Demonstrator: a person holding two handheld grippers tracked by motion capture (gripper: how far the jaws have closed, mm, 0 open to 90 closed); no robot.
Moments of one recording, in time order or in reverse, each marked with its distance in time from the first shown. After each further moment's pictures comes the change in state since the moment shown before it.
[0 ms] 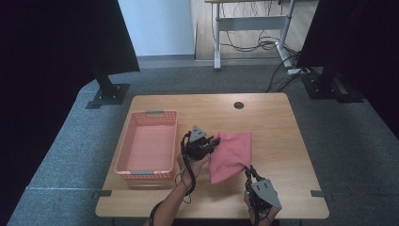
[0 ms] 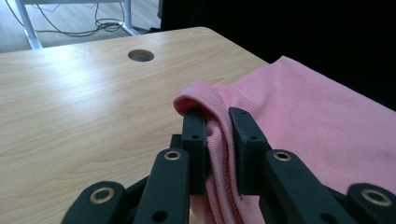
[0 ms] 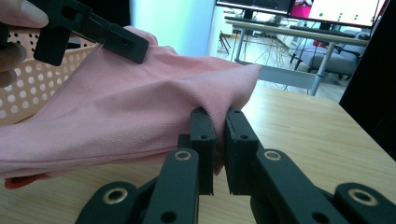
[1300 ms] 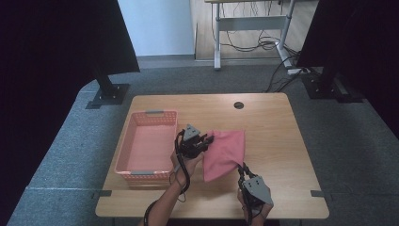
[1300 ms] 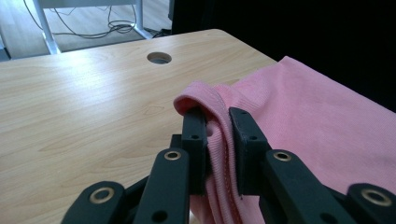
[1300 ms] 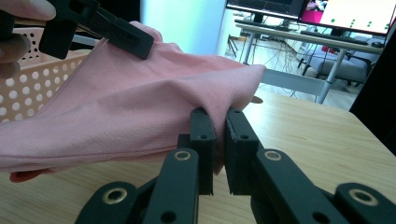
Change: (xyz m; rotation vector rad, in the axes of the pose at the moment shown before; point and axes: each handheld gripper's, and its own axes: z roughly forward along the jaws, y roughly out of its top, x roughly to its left) left arm 0.014 0.004 -0.014 0.002 0.042 0.009; right arm 0.016 0.007 0.011 -0.002 0.032 -0.028
